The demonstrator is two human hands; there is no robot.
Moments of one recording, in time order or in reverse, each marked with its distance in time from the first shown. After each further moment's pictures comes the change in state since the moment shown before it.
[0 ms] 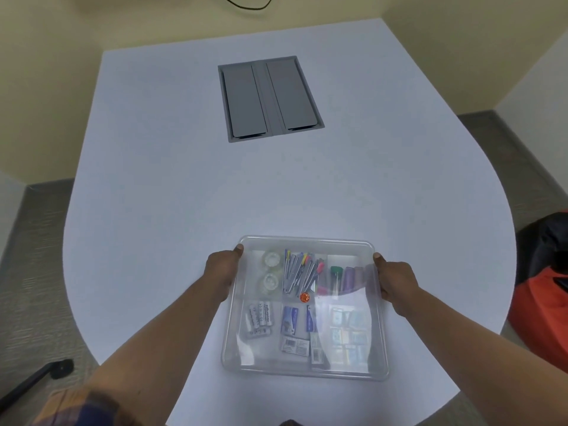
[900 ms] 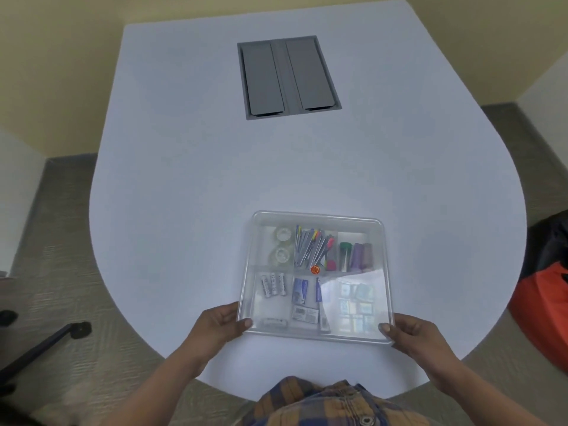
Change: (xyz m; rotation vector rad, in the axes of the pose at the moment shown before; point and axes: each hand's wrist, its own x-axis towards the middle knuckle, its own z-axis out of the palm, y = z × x) left_hand -0.103 -0.148 -0.081 -0.060 -0.516 0.145; right_hand -0.097 0.123 -0.056 -0.045 -0.420 -0.124
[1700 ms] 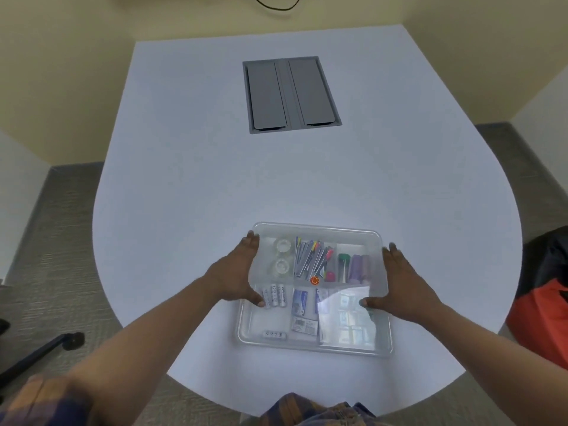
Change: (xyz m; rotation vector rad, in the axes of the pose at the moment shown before) left_hand 0.073 0.109 0.005 1.211 -0.015 0.266; right_hand 0.061 -0.096 0.004 -1.076 0.107 -0.361
